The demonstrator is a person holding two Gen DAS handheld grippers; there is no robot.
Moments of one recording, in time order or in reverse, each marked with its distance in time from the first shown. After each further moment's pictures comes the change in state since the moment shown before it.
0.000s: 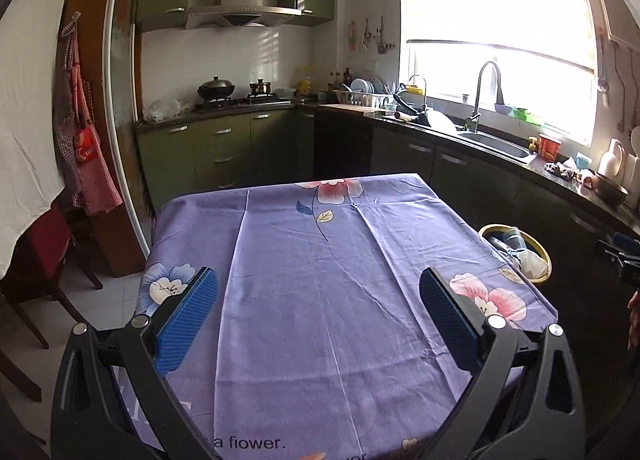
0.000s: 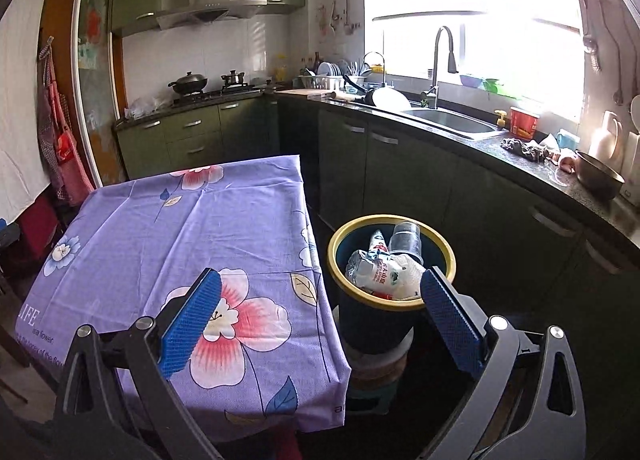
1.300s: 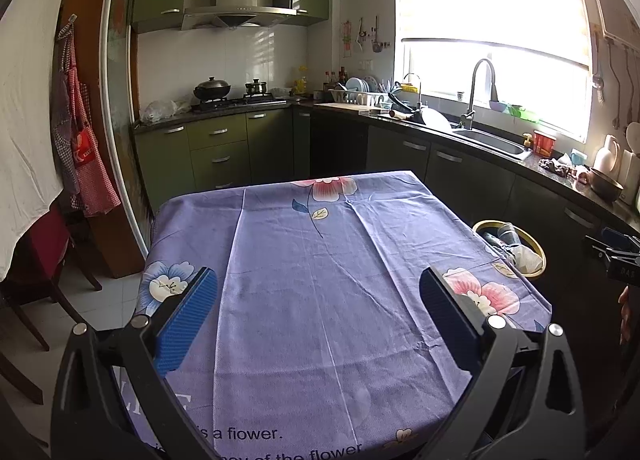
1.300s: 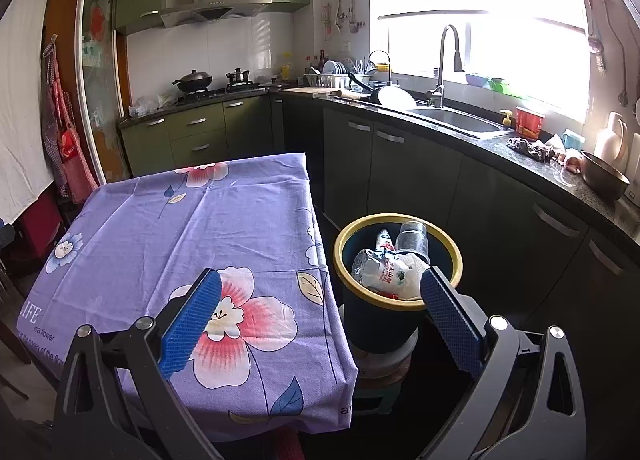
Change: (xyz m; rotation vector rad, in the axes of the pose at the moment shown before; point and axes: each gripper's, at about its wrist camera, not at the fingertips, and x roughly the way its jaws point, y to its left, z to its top) left arm -0.006 -0.008 0.000 0.010 0.006 -0.014; right arm 0.005 0.001 0.000 -0.010 0.004 0.024
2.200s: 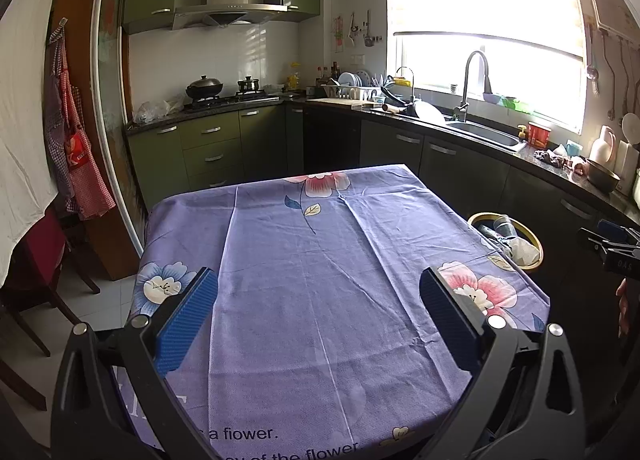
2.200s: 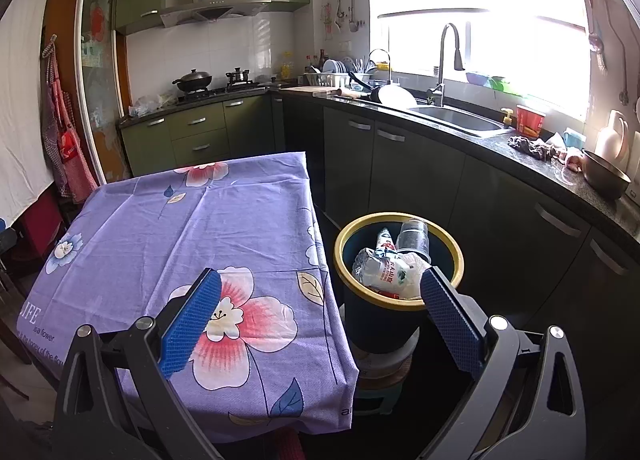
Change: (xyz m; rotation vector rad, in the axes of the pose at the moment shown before) left arm 0.003 -0.007 -0.001 0.024 0.018 -0.014; right arm 0.002 0.000 0.000 0.000 0.003 0.002
